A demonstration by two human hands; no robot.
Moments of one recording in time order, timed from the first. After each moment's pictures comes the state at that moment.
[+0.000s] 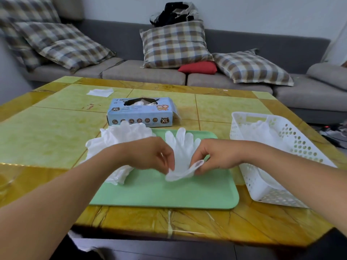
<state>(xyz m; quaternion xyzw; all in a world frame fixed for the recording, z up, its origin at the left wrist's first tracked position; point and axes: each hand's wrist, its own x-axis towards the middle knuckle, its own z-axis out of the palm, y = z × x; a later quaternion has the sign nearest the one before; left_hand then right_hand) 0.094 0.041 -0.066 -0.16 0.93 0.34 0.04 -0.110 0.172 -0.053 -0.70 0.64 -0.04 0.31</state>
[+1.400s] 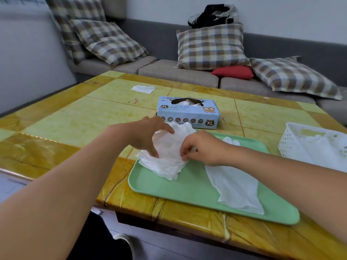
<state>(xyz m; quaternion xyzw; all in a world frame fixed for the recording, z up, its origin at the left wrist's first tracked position) 0.203 -0.048 -0.057 -0.32 0.93 0.15 0.04 0.006 0.069 -0.075 -0.75 0.64 -0.11 0.15</state>
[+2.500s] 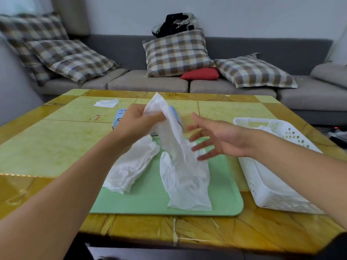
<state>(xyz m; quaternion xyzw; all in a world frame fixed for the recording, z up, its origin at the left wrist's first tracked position) 0.096 0.046 -0.006 -0.31 0.75 0.48 -0.33 -0.100 0.168 -0.011 -0.41 0.63 -0.40 0.52</state>
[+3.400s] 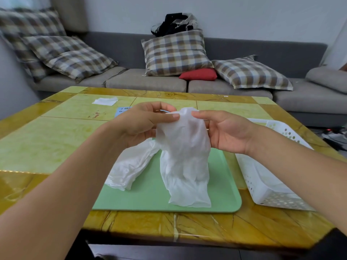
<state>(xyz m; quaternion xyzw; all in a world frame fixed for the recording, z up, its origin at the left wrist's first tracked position) 0.098 0.049 0.011 -0.24 0.67 0.67 -0.20 -0.082 0.176 0.010 -0.36 0.52 -0.52 0.57</state>
